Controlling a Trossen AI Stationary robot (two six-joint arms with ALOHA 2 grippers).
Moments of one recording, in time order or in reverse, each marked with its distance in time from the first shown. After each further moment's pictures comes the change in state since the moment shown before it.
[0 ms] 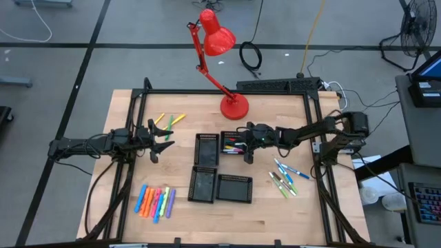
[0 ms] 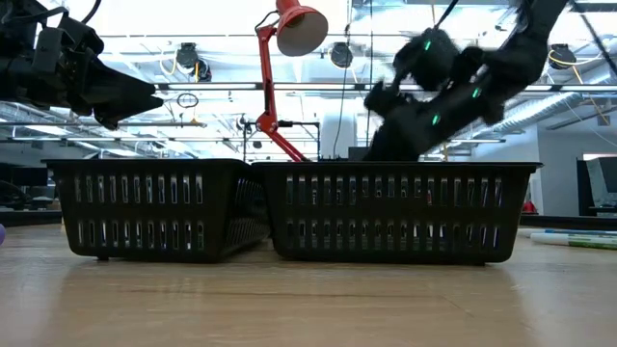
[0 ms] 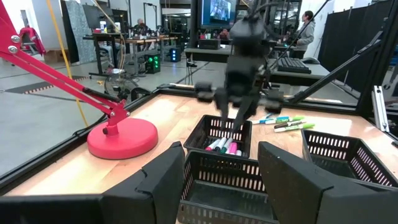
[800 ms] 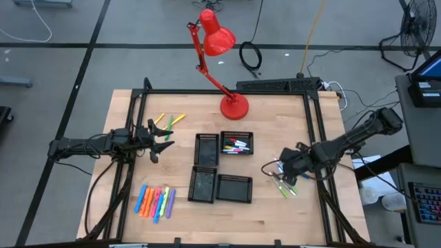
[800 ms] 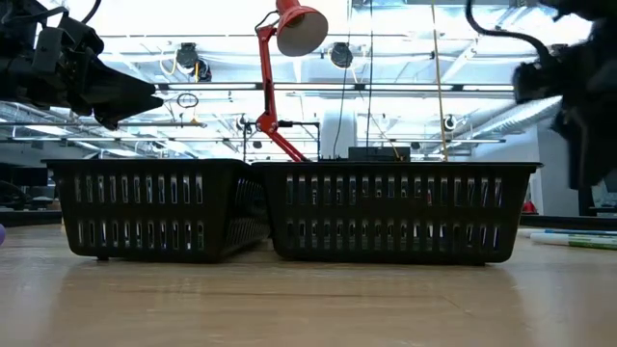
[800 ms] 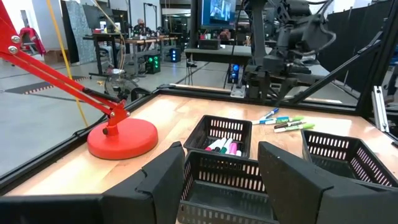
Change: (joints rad) left arm 0.000 0.000 0.000 0.000 0.000 0.000; right arm 0.555 -0.505 0.032 -1.426 0.254 0.922
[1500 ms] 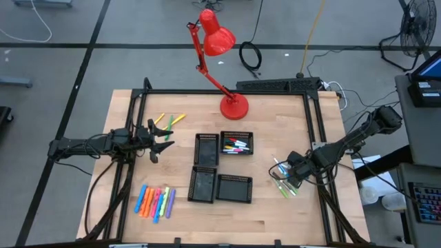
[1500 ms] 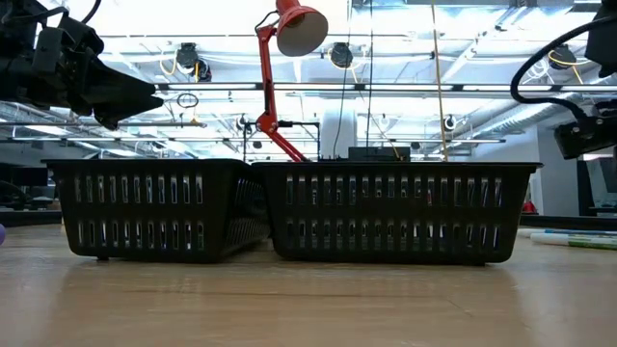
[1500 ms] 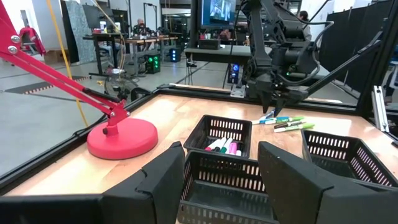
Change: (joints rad) left arm 0.000 0.000 0.000 0.000 0.000 0.000; right arm 0.070 -0.002 -0.284 0.115 -0.151 0.293
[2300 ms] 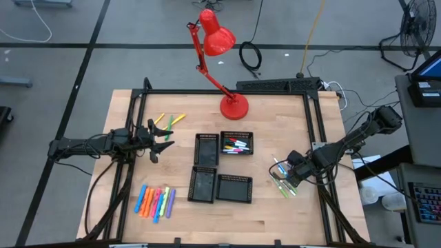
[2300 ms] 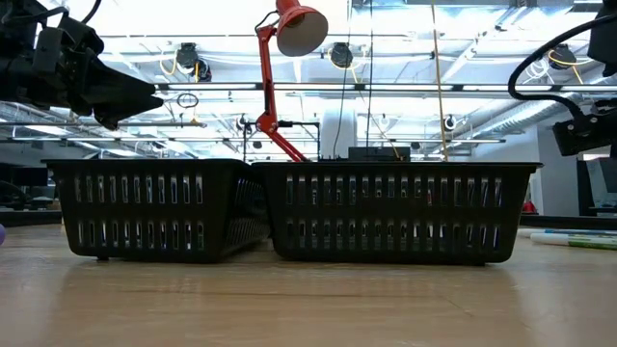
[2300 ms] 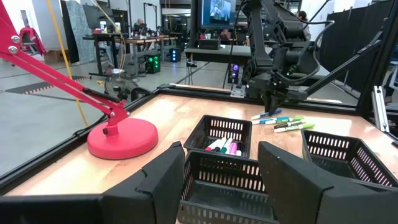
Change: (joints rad) left arm 0.000 0.000 0.000 0.000 0.000 0.000; right arm -0.003 0.002 -0.008 0.018 0.116 0.015
